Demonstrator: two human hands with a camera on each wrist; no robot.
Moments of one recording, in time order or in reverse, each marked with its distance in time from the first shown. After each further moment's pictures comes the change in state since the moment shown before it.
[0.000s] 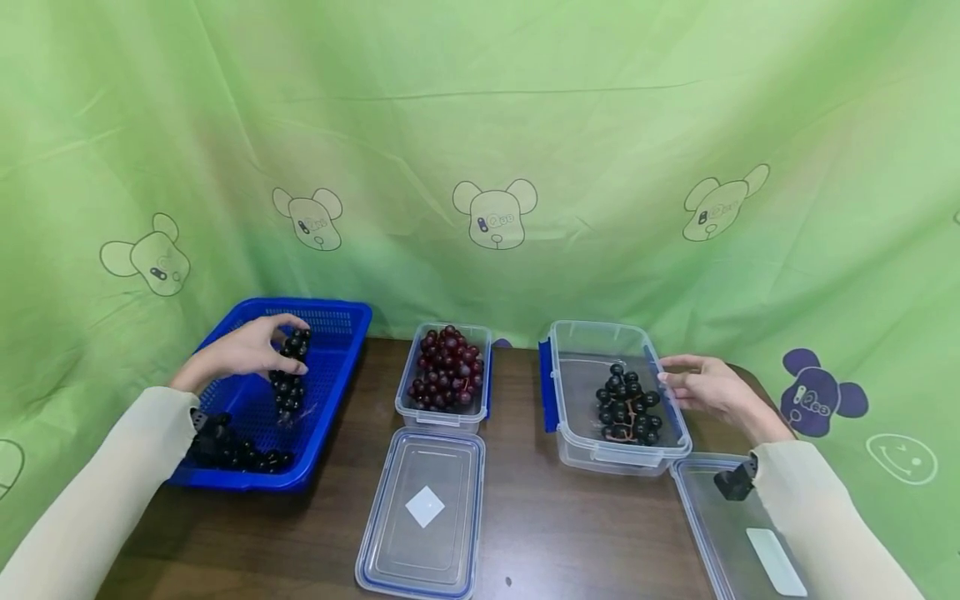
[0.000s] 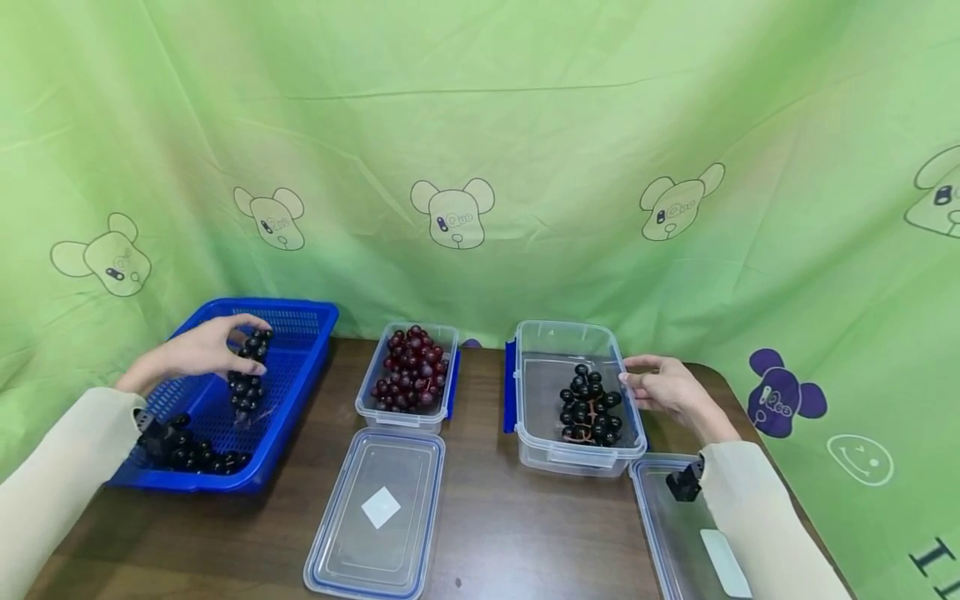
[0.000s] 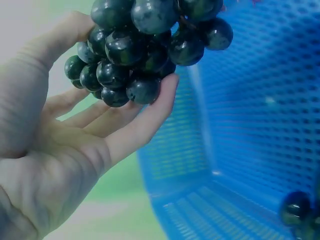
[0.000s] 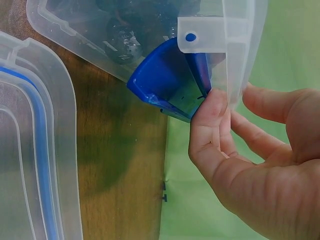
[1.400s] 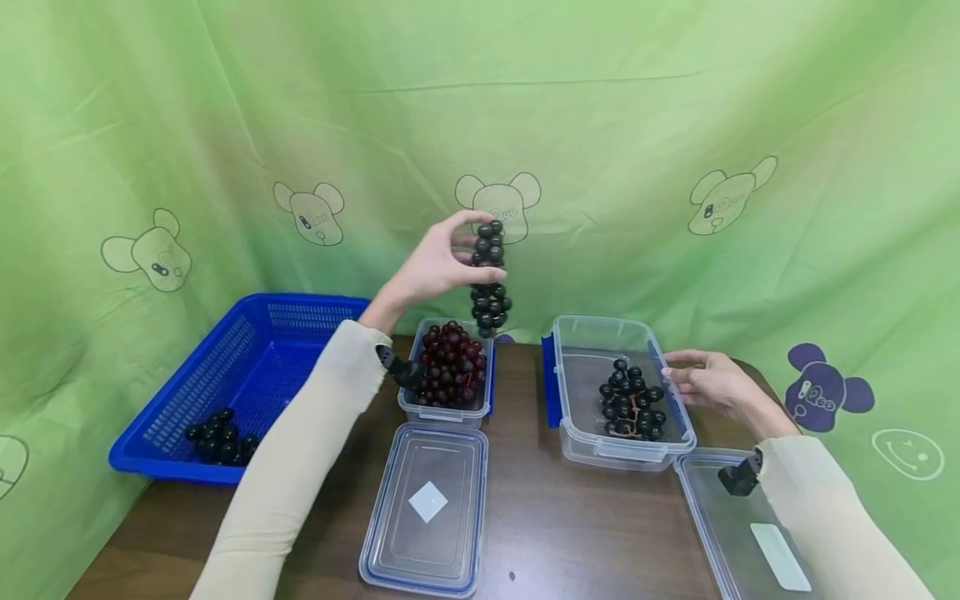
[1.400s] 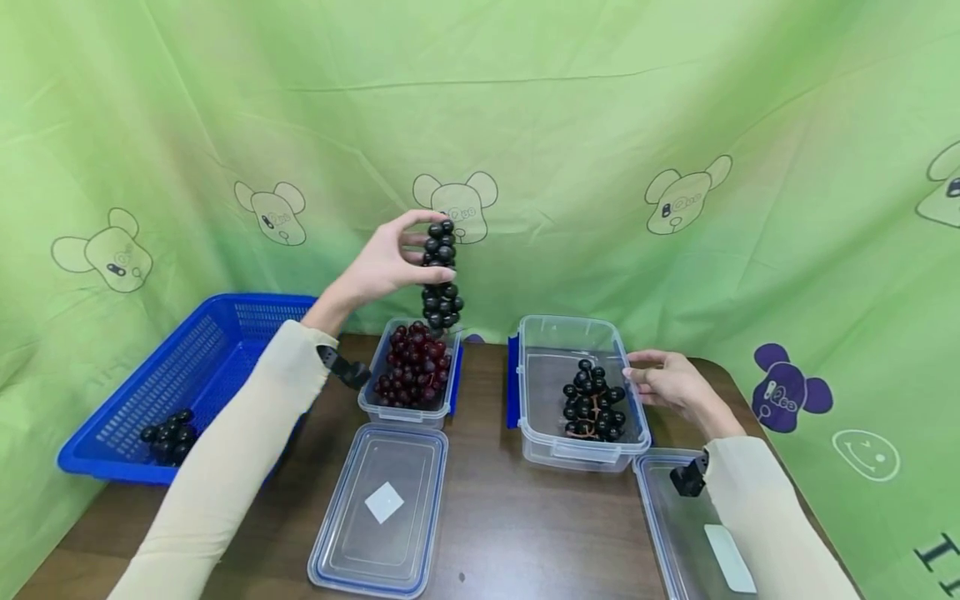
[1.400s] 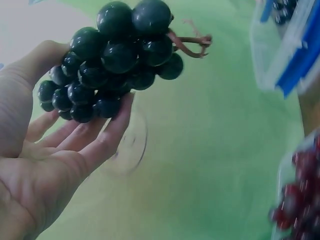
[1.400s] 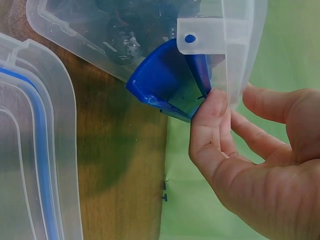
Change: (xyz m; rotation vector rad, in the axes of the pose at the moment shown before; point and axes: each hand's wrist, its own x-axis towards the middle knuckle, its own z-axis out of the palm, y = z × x) left_hand 0.099 0.237 0.059 -0.490 0.170 0.418; right_hand -0.004 -0.005 0.000 -0.011 0.002 0.013
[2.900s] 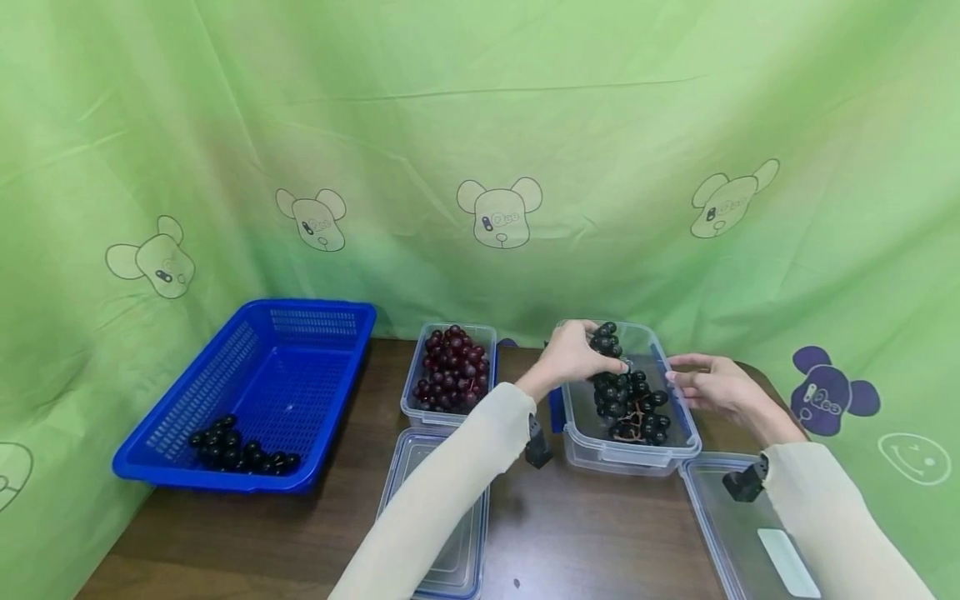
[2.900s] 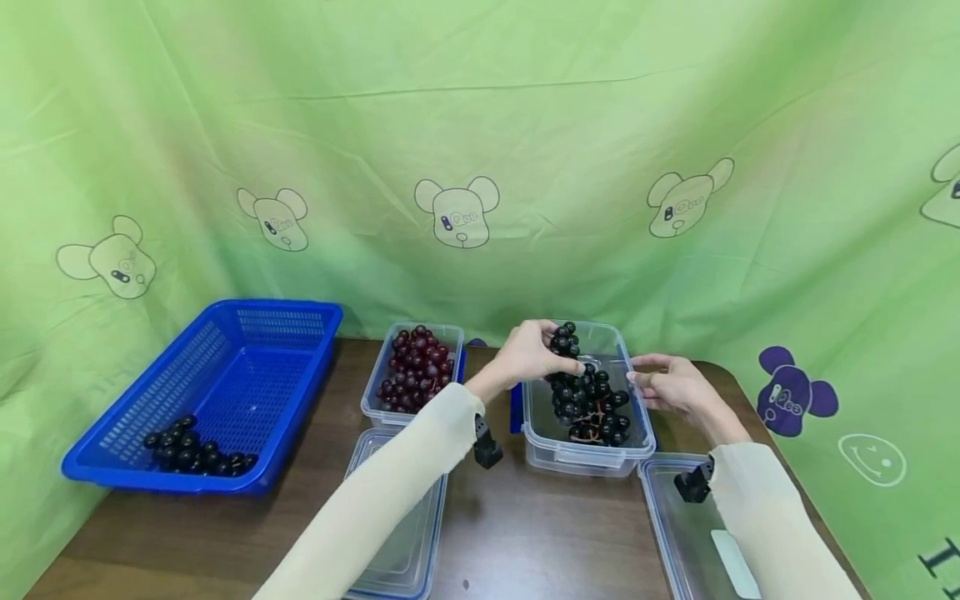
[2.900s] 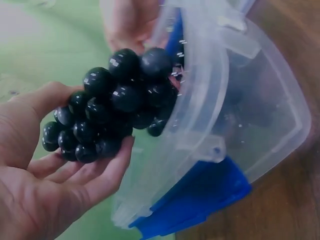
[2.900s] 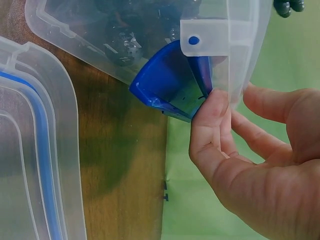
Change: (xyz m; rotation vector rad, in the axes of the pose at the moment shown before) left_hand 0.026 -0.049 0.213 0.195 -0.030 -0.301; right_hand -0.001 0.004 0.002 0.000 0.012 -0.002
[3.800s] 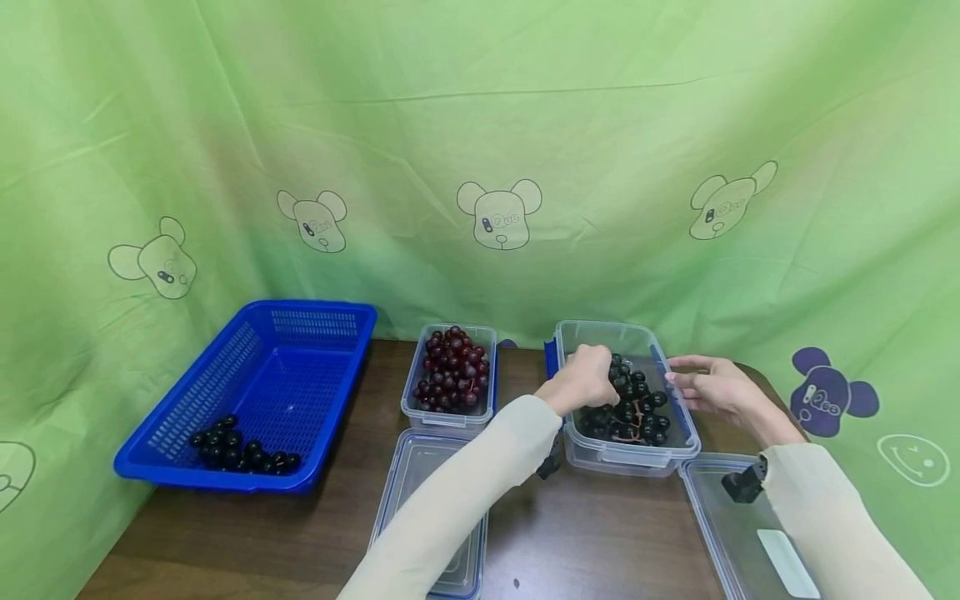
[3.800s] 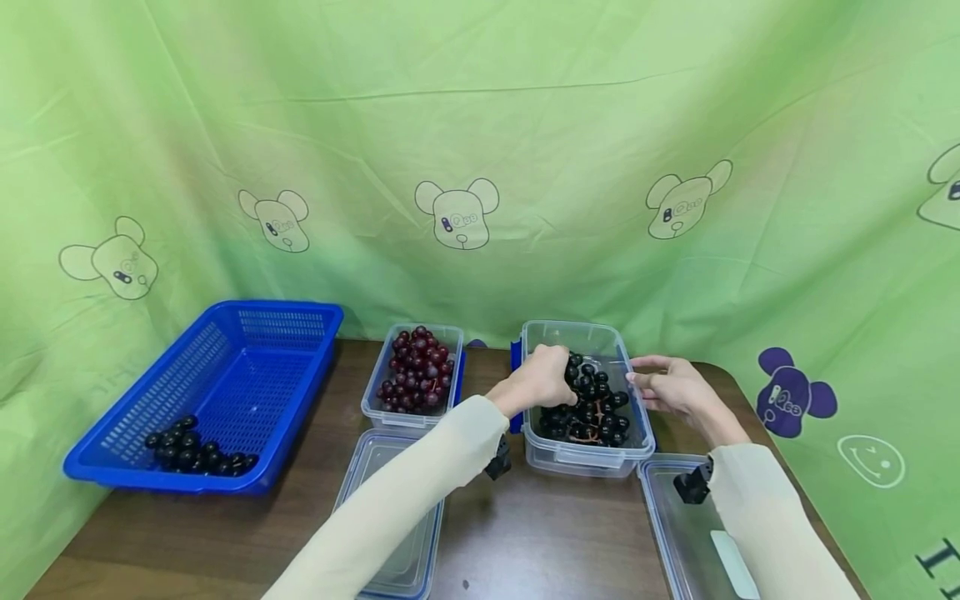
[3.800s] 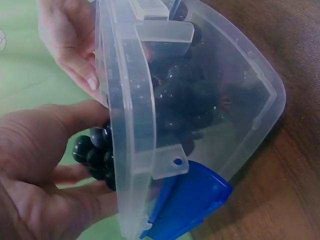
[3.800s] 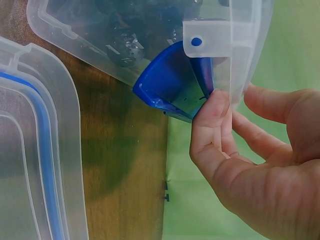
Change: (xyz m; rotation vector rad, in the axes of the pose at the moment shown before) left_hand -0.002 0.001 0.031 0.496 -0.122 0.115; right_hand -0.001 0.001 -0.002 -0.006 -0.001 -0.008
